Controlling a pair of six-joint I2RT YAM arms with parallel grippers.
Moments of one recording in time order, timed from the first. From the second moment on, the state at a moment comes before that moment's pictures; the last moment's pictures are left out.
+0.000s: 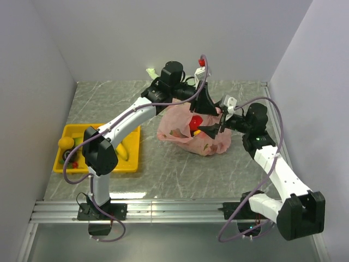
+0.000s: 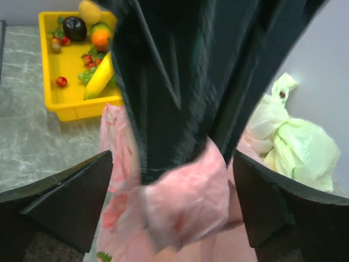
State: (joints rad) left arm -0.72 1.93 1.91 -0.11 1.14 -0.29; right arm 0.18 1.06 0.79 0.23 -0.99 -0.24
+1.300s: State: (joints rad) left arm -0.77 1.69 1.43 -0.61 0.39 0.81; right arm 0.17 1.02 0.63 -0.09 -0.97 -0.45
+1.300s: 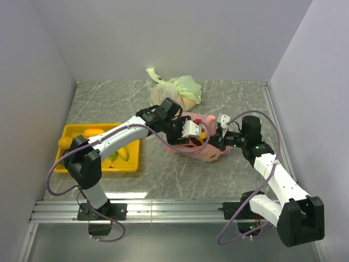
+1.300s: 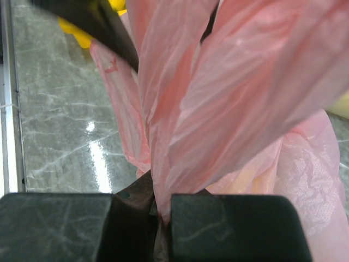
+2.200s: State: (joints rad) left arm -0.61 1.78 1.62 -0.72 0.65 0.81; right arm 0.15 0.98 0.65 -0.28 -0.98 -0.48
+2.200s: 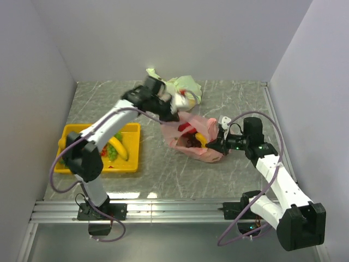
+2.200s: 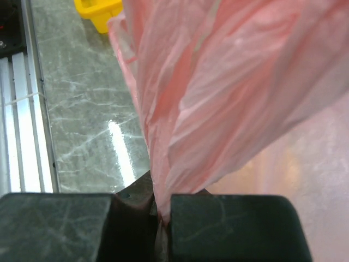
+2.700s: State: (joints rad) left arm -0.41 1.38 1.17 -0.17 0.92 -0.12; right arm 0.08 1.03 0.86 -0.56 -1.00 -0.39
